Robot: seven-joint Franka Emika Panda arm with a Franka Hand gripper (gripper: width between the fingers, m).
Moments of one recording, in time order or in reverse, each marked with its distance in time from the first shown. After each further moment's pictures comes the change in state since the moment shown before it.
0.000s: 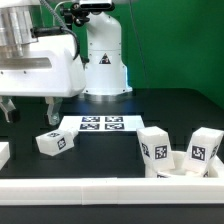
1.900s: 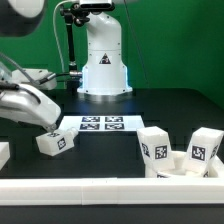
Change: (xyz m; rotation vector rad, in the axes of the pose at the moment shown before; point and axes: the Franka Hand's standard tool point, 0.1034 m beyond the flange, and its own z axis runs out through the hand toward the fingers) arm -0.085 0.075 0.049 0.052 -0.745 0.175
